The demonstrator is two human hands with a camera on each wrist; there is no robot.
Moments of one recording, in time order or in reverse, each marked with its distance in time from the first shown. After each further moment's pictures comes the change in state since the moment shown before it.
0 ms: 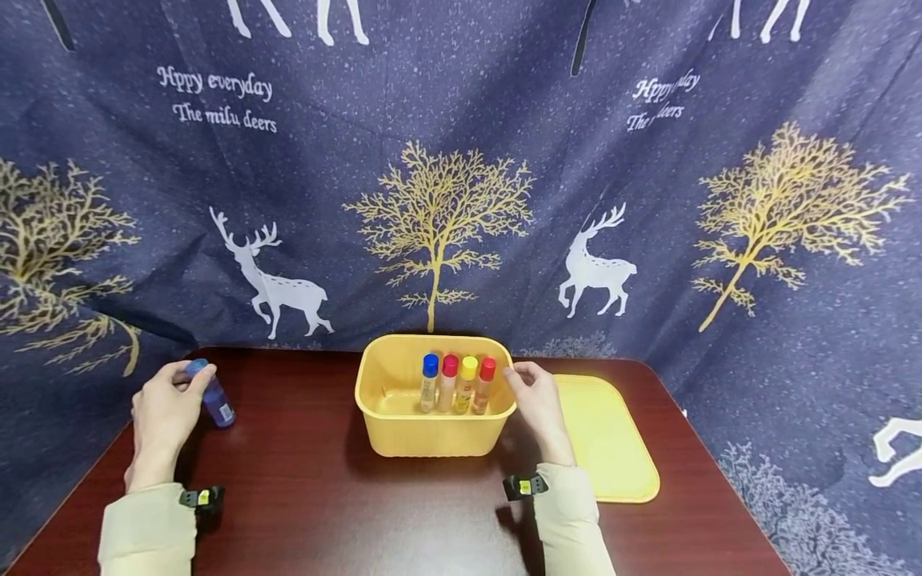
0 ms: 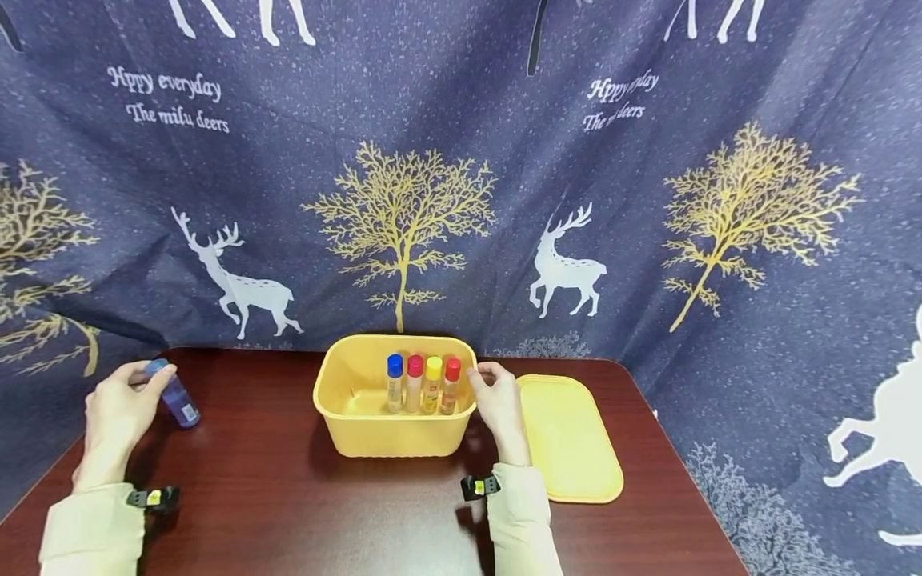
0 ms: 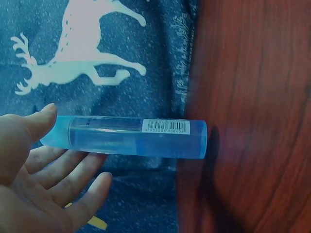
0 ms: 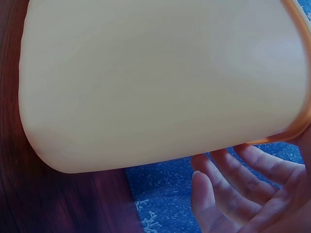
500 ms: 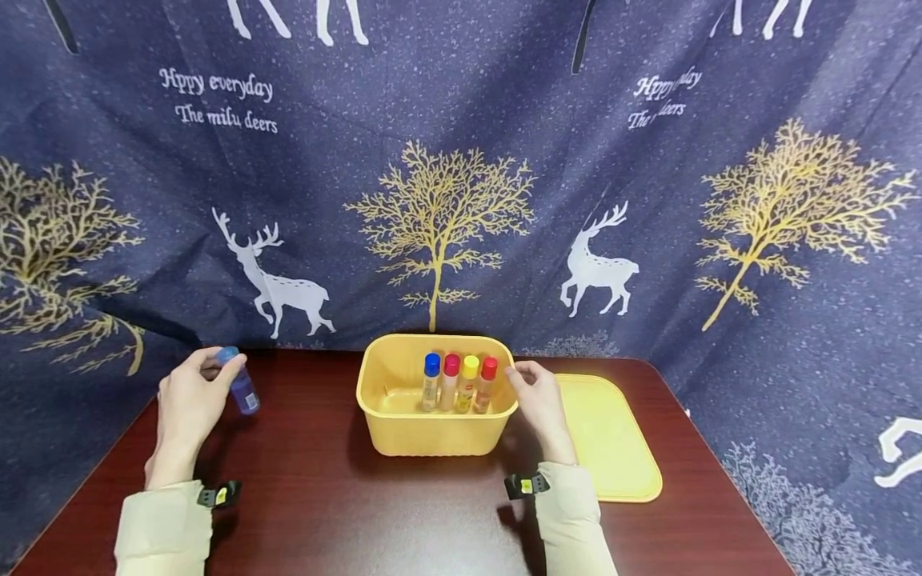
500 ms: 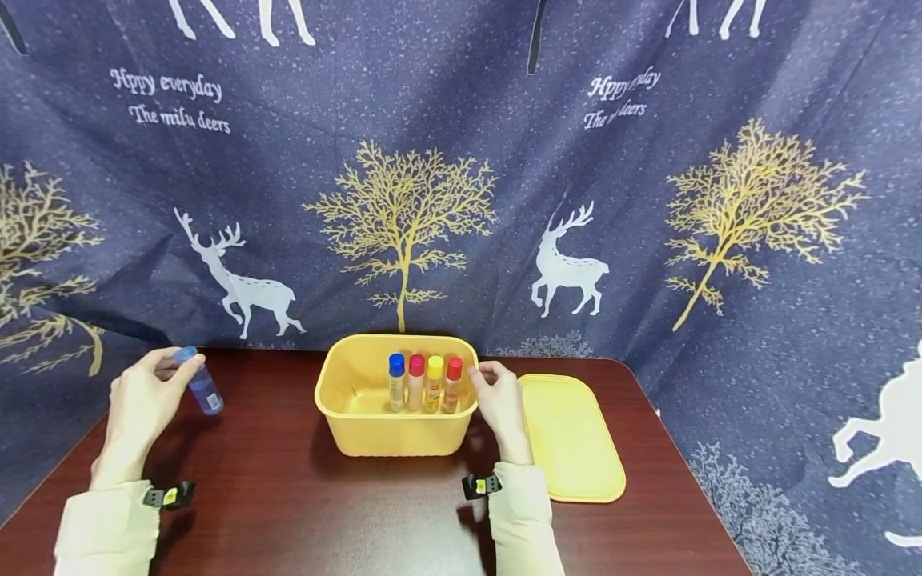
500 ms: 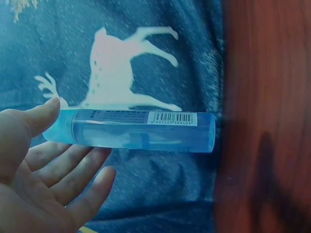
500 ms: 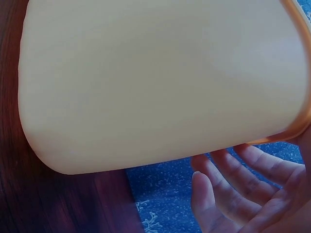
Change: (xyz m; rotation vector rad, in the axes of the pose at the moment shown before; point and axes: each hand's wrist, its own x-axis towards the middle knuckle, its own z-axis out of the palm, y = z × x) left_hand -0.013 0.046 0.002 -0.036 0.030 0.151; right_hand 0.001 -0.001 -0.002 -0.005 -0.004 0.005
